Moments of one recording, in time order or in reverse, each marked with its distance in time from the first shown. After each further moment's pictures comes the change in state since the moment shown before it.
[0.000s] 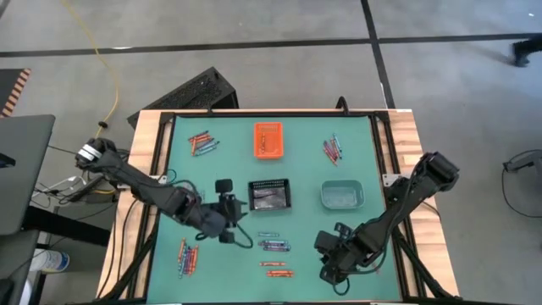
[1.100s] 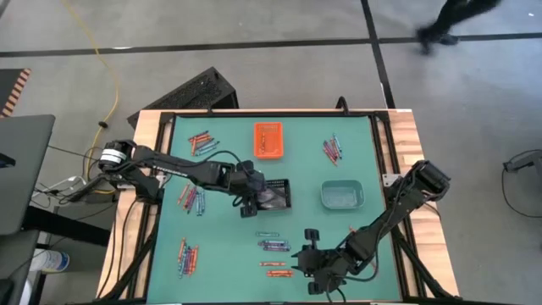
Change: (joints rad) left arm 0.410 0.230 0.072 0.008 0.450 0.038; right arm -0.003 0.126 0.000 0.492 0.320 -0.638
